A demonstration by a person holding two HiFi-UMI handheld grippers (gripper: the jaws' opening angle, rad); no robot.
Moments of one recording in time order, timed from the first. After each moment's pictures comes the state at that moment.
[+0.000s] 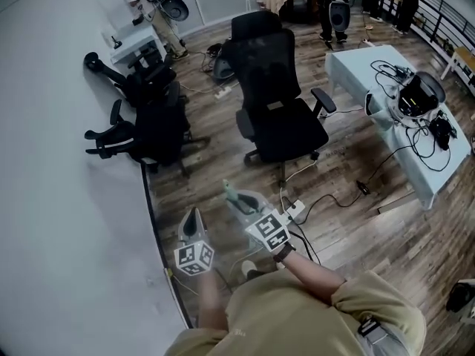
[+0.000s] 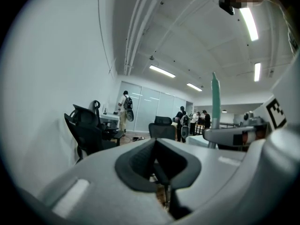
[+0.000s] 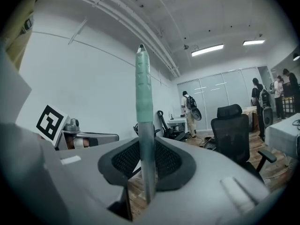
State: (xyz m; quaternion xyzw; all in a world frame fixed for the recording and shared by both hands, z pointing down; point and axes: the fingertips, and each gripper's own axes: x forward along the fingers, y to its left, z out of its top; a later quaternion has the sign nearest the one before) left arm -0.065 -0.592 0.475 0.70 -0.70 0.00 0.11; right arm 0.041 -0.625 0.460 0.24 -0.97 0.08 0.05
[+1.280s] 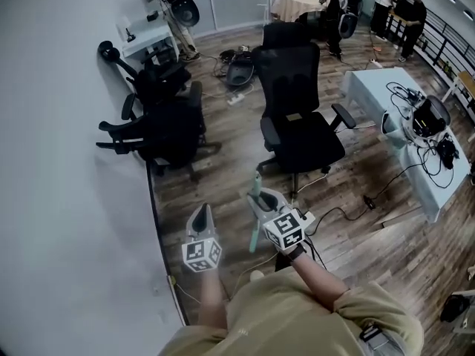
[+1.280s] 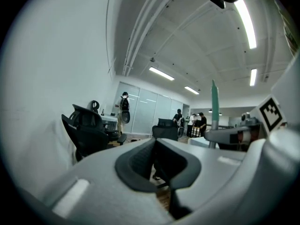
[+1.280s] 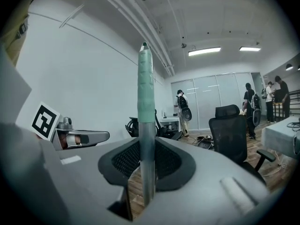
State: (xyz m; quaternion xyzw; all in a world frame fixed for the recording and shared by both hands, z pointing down) left arm -0.202 -0.612 0.486 0.72 -0.68 -0.02 0.10; right arm -0.075 -0.658 0.475 0.30 -0.95 0.07 0.07
